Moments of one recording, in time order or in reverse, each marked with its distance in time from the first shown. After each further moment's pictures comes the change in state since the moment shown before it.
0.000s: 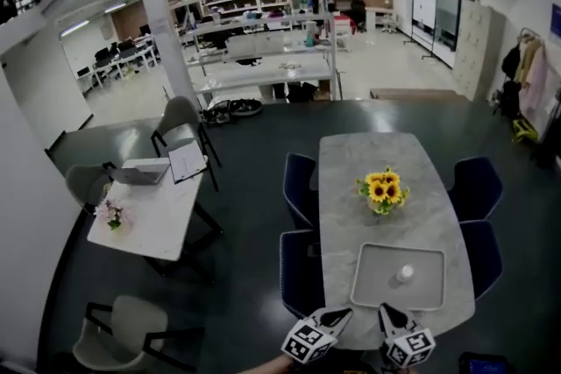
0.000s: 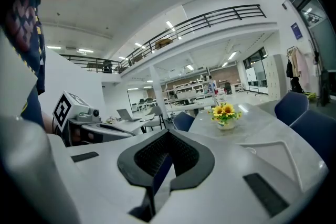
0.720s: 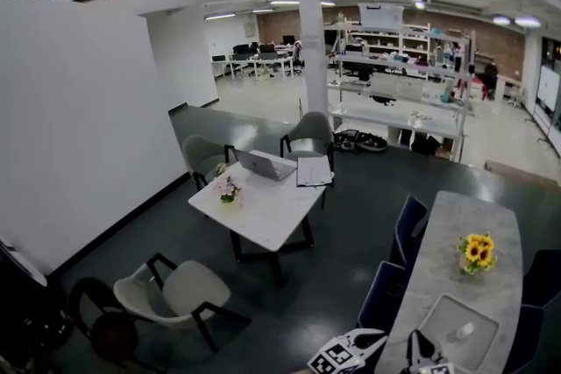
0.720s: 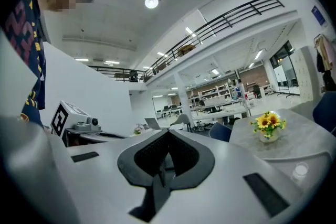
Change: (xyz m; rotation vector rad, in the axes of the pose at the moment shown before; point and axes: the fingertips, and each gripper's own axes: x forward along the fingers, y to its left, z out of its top) left arm -0.116 0.022 0.007 -0.003 -0.191 0.260; right arm 0.015 0.078 0.019 -0.078 -0.069 0.225
